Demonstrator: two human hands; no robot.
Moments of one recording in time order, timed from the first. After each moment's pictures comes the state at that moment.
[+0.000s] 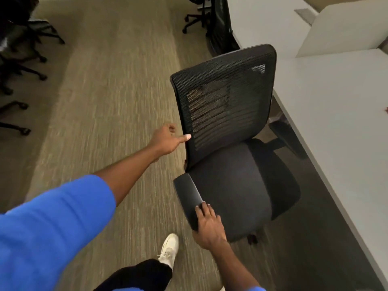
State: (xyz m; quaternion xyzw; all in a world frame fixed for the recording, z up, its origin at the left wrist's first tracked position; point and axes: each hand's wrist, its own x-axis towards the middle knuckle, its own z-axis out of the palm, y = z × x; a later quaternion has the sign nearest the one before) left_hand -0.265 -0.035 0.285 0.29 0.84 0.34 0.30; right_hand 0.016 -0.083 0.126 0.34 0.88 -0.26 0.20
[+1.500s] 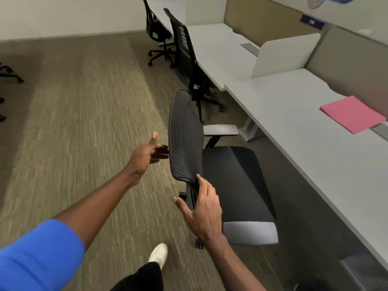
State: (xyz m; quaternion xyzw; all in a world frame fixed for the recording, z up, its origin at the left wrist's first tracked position) left_hand -0.293 -0.152 0.338 0.33 0.68 0.50 0.42; right_hand -0.050 -0.167 0.277 0.50 0.81 -0.24 -0.22
